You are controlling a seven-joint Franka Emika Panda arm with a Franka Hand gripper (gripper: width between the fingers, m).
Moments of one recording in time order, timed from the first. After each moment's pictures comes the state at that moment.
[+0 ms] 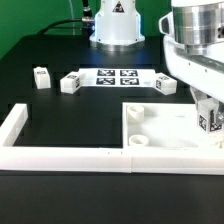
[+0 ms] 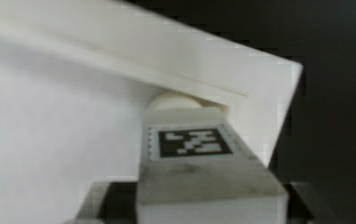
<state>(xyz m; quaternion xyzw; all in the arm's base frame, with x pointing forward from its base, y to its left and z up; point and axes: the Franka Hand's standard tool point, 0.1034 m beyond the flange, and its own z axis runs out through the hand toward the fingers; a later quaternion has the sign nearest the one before) 0.678 0.098 0.076 -0.76 0.64 0.02 0.10</state>
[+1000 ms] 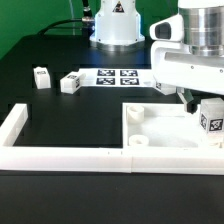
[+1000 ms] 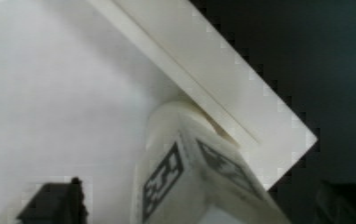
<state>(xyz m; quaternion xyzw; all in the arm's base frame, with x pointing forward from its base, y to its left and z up) 0.674 0.103 0.074 -0.93 0.36 -0.01 0.08</state>
